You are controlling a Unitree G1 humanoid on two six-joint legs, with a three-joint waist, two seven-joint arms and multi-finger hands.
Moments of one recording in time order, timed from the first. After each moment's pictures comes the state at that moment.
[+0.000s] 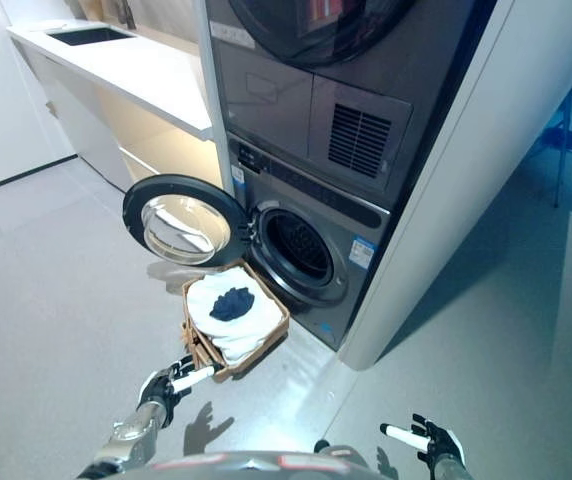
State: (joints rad) left arm 0.00 0.30 -0.19 0.99 -0.38 -0.12 0.08; right arm 0.13 -0.30 0.11 1.13 0.33 -0.11 -0.01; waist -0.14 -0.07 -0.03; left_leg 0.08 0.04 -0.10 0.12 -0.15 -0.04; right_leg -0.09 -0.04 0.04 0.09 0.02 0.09
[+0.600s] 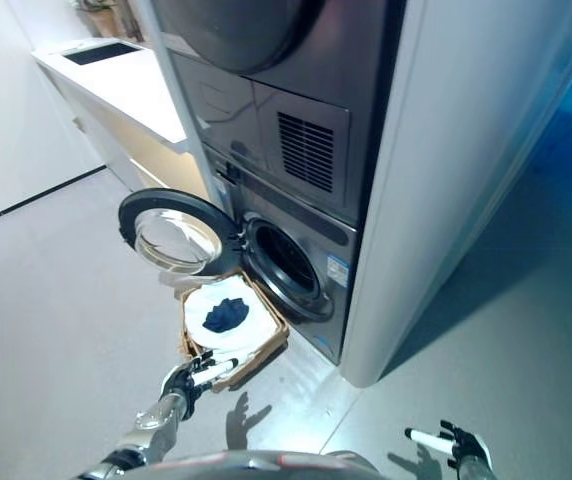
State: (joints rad) left arm -0.07 0.24 -0.24 1.03 -0.41 -0.12 0.08; right arm 0.06 -0.38 0.10 1.23 0.33 -0.13 -0.04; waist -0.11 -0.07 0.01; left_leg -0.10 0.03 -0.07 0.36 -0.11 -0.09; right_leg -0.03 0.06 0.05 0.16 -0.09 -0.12
